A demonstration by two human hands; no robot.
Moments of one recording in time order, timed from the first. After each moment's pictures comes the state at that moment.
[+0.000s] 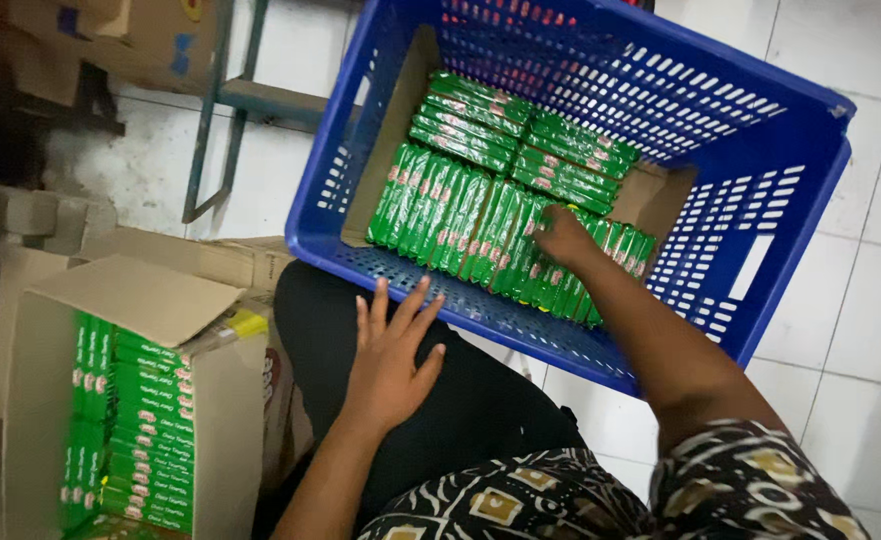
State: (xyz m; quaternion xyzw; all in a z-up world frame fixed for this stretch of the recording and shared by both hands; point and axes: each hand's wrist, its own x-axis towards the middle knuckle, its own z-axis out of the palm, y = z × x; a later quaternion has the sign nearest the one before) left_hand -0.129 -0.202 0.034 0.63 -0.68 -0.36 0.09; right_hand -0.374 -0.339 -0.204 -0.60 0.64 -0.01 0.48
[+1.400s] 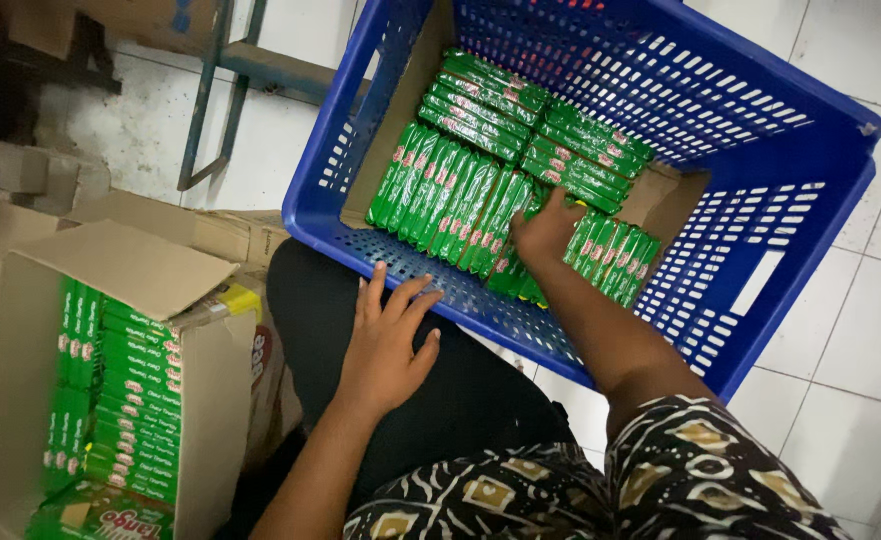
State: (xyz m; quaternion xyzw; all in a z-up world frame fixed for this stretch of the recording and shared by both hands) left_hand -0.132 -0.205 0.023 0.66 -0.67 -0.34 0.10; right_hand -0.309 -0.323 -0.188 -0.51 0.80 -0.13 0.28
